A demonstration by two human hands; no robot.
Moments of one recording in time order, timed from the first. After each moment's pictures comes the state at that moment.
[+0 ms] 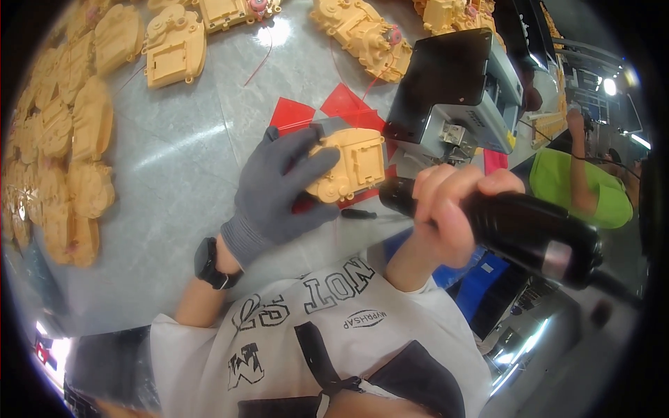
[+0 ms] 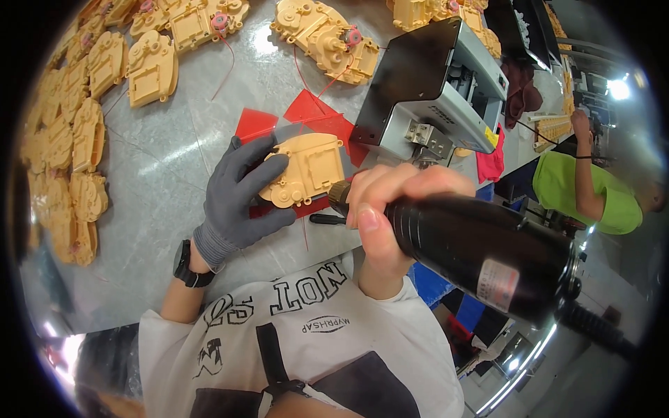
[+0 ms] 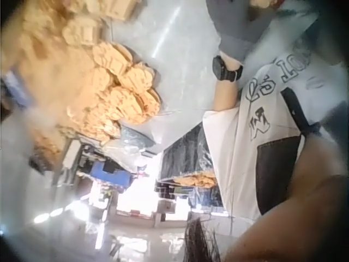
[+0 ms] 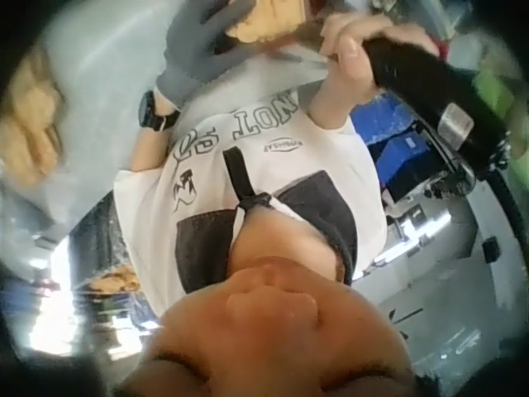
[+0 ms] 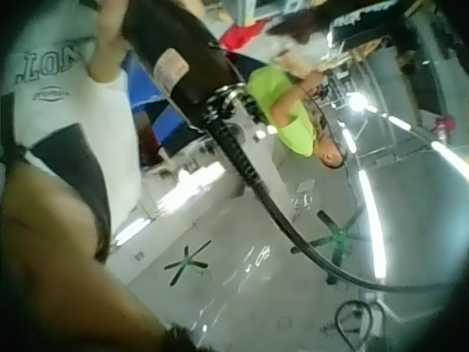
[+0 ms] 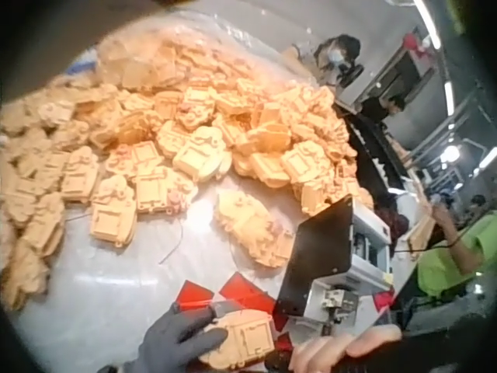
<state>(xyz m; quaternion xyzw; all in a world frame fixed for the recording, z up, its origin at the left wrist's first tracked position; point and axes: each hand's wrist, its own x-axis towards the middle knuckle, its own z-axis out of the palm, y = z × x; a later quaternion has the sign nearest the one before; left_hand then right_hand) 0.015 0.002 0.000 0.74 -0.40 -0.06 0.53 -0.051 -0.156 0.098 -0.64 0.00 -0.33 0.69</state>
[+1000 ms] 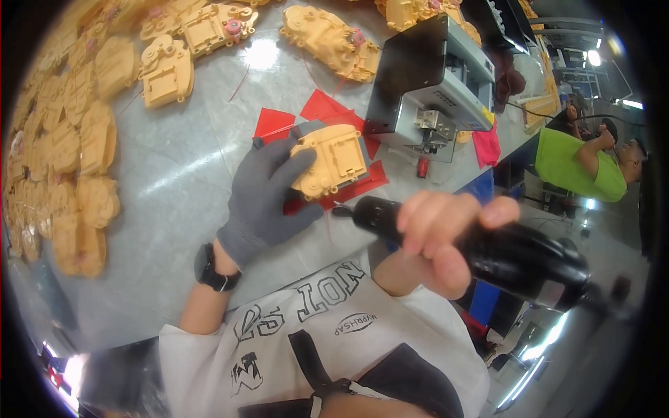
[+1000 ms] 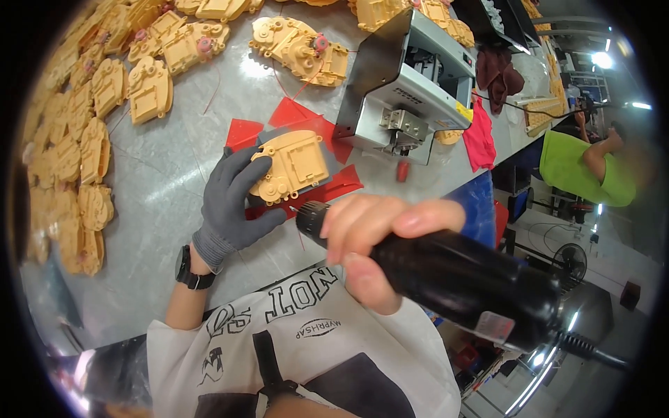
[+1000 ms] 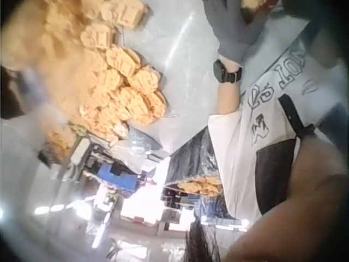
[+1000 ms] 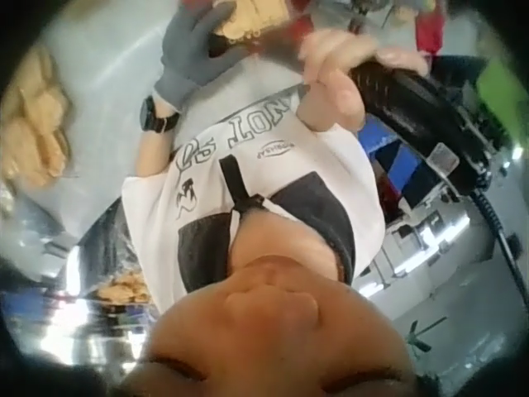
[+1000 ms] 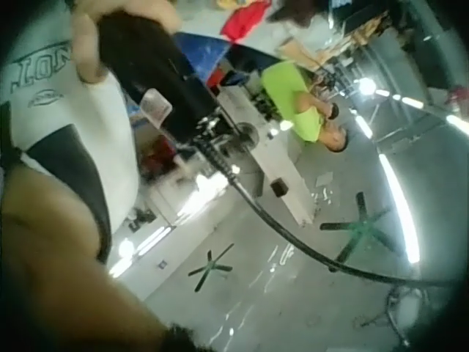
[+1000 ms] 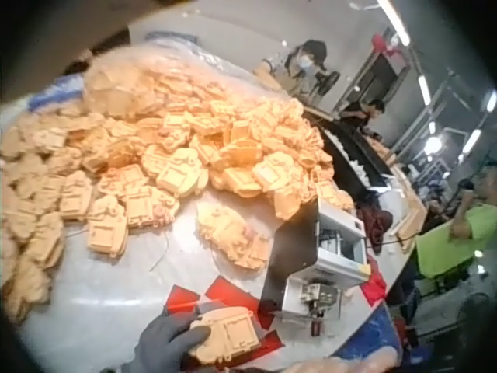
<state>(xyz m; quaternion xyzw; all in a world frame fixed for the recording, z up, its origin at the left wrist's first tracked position) 0.007 0.005 0.003 0.76 -0.42 -0.02 0.50 -0.081 -0.154 0.112 -0.59 -0.16 -0.30 0.73</state>
